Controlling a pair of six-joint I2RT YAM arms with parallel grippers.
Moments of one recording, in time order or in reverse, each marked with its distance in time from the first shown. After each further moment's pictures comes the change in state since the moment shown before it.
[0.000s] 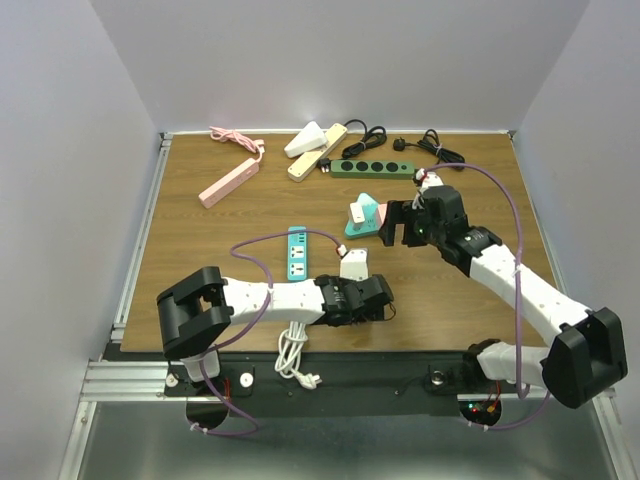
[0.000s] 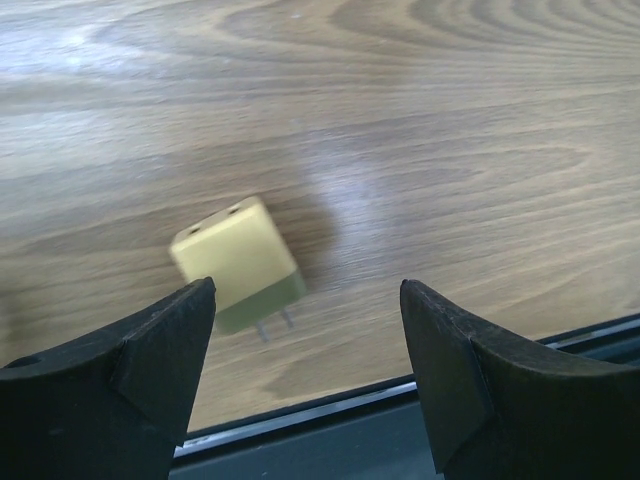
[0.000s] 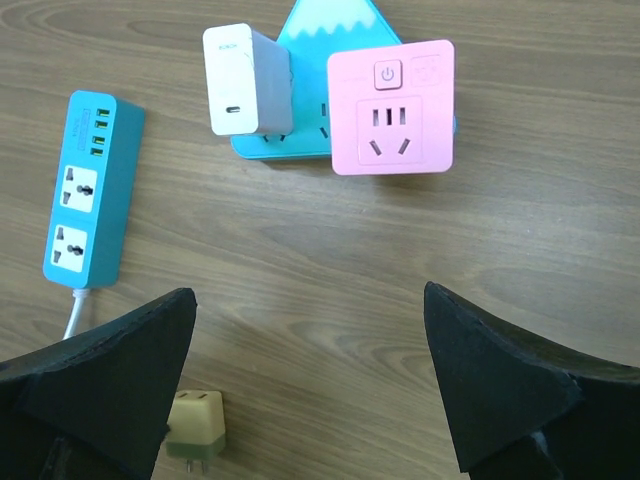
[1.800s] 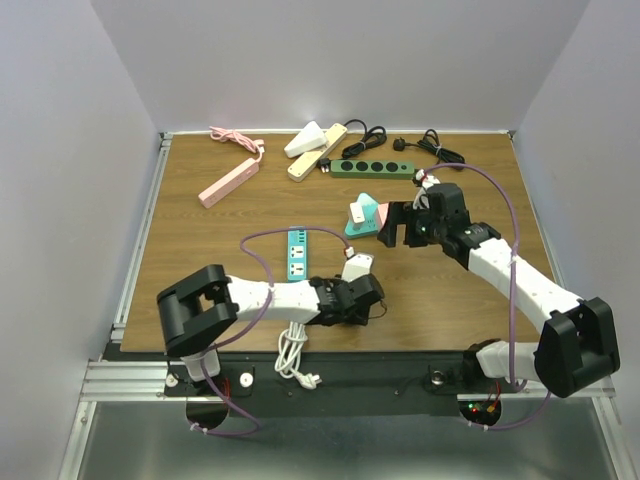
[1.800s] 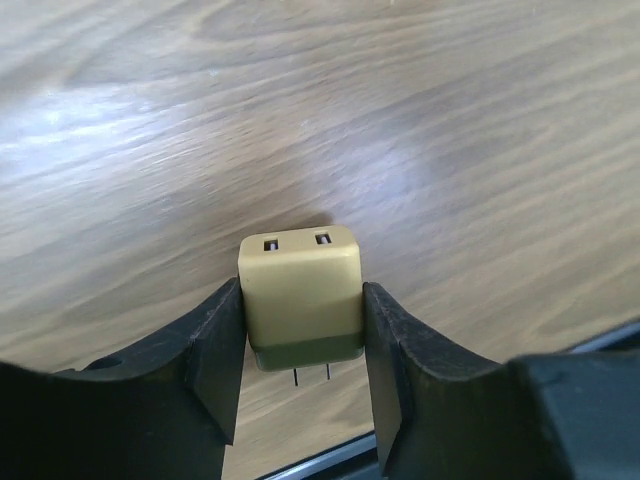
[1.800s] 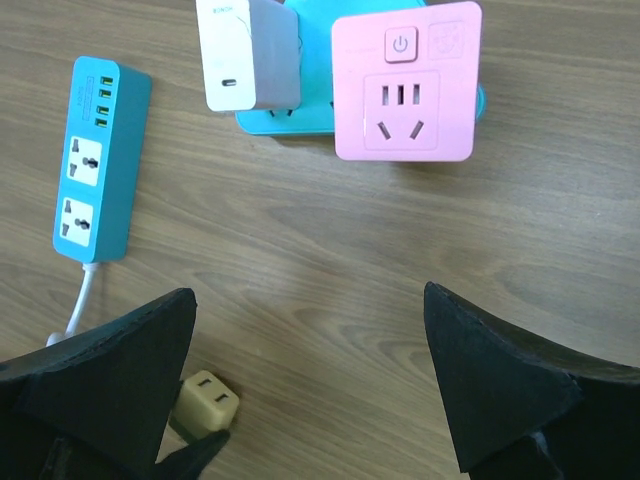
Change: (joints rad) left arm 0.042 0.032 -0.077 0.124 0.084 0.264; right arm -0.075 0.060 -0.003 0.005 -0.201 -0.018
